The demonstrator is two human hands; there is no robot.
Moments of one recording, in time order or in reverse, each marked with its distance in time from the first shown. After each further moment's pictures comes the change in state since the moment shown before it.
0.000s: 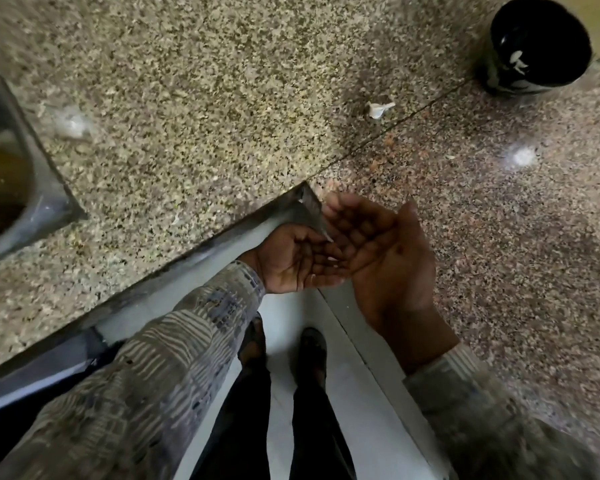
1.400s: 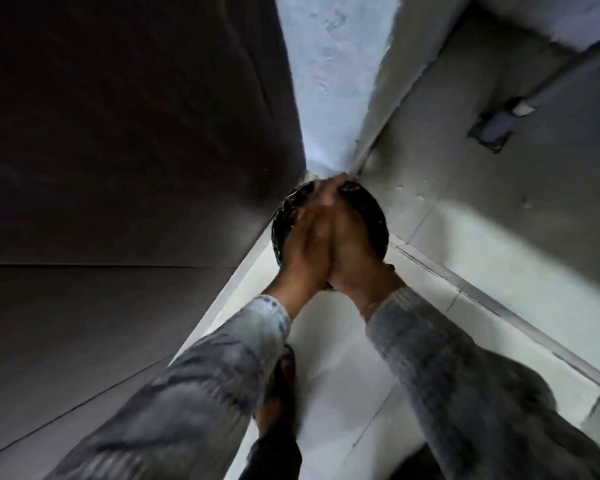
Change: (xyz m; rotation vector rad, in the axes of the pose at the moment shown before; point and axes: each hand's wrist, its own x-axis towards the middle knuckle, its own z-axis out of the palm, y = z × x) left_hand -0.183 -0.397 -0.608 -0.576 1.454 1.272; right_hand -0.017 0.826 0.027 -1.448 -1.333 -0.044
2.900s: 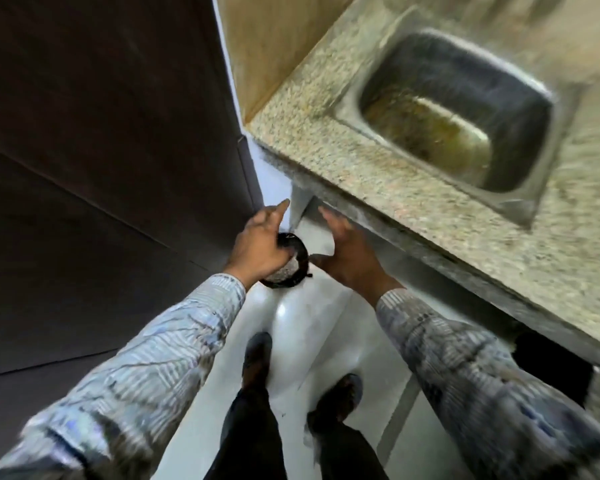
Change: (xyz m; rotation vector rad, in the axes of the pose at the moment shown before) left_hand -0.225 0.366 0.008 1.101 -0.302 0.297; right_hand -0.198 -0.327 -0.278 -0.423 -0.064 -0.057
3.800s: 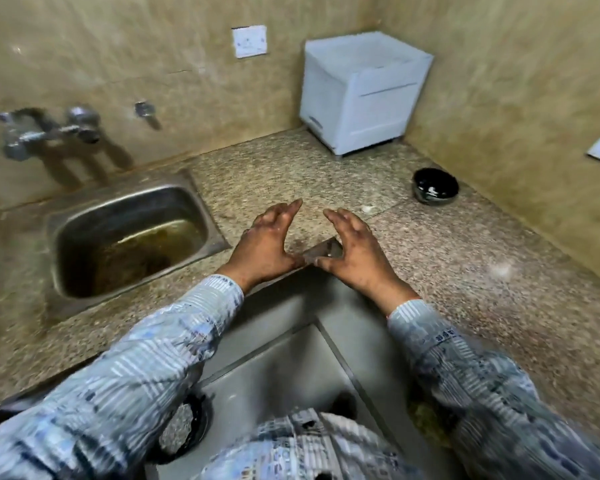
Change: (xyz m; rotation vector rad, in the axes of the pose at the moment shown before) left_hand -0.129 0.448 0.021 0.257 -0.405 1.251; right_hand -0.392 0.005 -0.242 -0.014 0.920 0.708
